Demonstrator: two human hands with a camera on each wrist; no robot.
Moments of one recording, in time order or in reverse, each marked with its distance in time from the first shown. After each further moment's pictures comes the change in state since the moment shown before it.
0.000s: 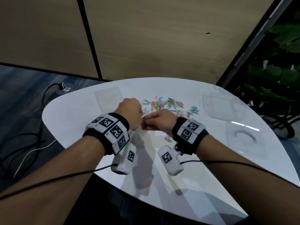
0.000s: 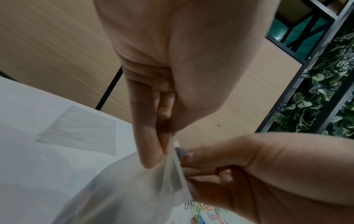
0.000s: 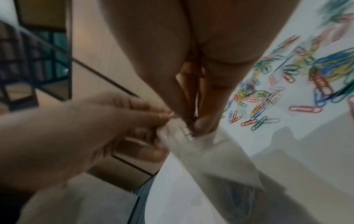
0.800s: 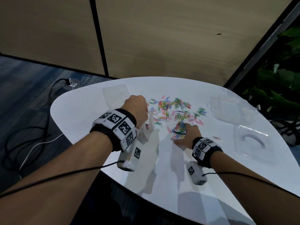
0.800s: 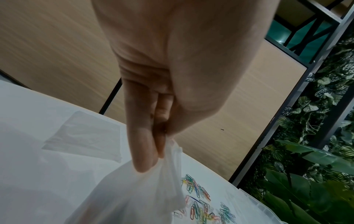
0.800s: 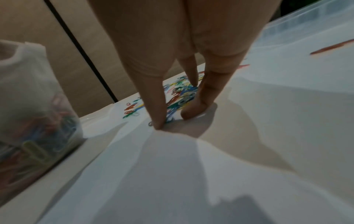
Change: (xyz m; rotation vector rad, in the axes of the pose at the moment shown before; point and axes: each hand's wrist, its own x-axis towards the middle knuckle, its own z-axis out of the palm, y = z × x) left_hand 0.004 -0.009 -0.006 0.076 -0.010 0.008; right_hand 0.022 0.094 -0.073 -0.919 0.354 0.204
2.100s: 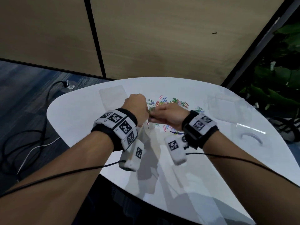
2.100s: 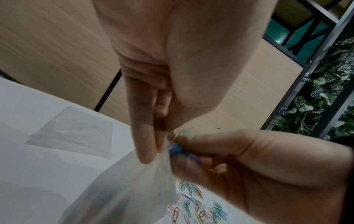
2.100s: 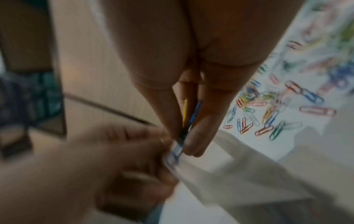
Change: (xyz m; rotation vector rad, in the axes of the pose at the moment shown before) left_hand 0.001 0.015 0.002 -0.041 0.056 0.005; right_hand -0.041 -0.105 -0.059 1.083 -0.465 -0.261
